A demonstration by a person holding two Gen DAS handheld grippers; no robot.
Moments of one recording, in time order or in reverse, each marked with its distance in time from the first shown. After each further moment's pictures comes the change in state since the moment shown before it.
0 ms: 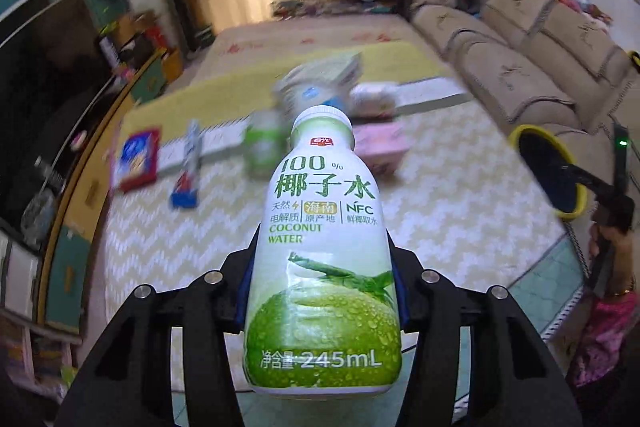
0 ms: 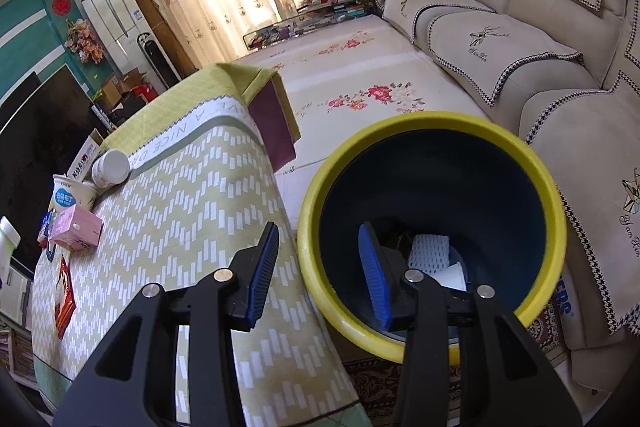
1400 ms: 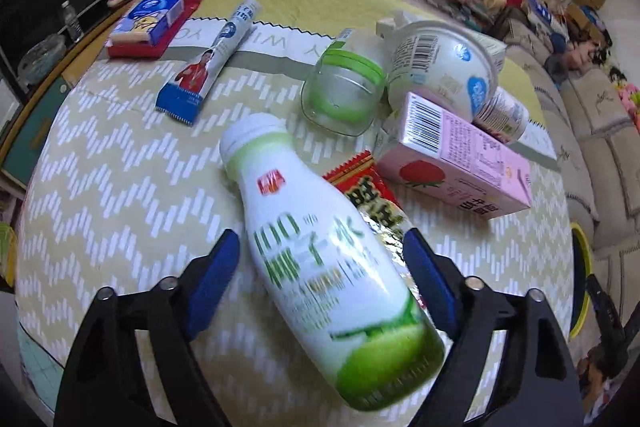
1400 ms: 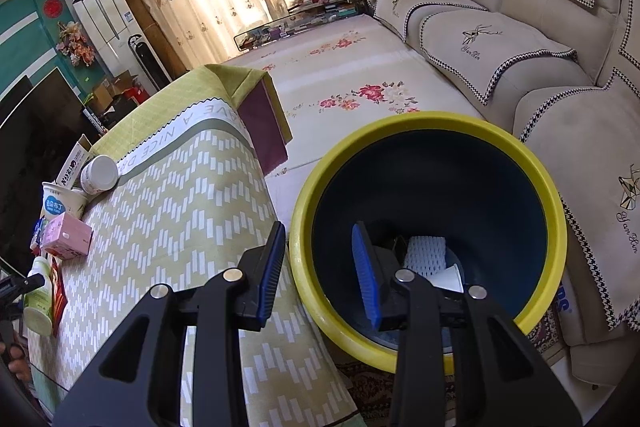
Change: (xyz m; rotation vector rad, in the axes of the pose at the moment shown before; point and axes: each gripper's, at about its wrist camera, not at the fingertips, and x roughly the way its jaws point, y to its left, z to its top) left arm 0.134 0.072 -0.010 -0.500 0.176 0.029; right arm 0.014 0.003 0.003 0.009 0.009 -0.029
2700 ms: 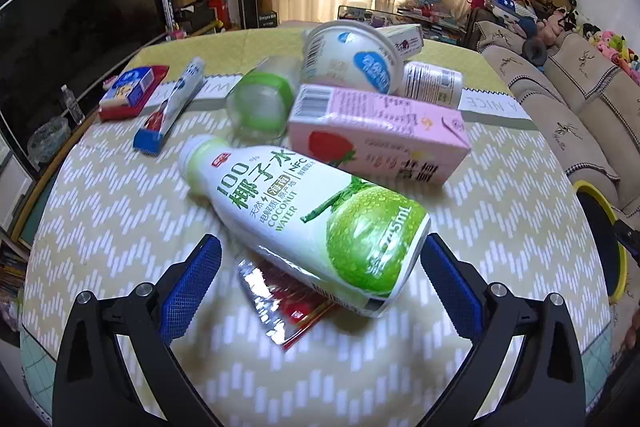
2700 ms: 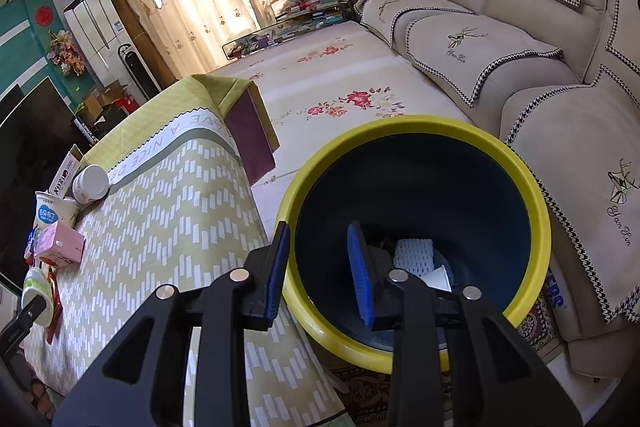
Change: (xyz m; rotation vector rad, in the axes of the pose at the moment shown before) left arm -0.015 -0.059 -0.059 0.191 -0.238 0.062; right arm -0.007 -0.009 -0.002 0.027 -0.032 -0.036
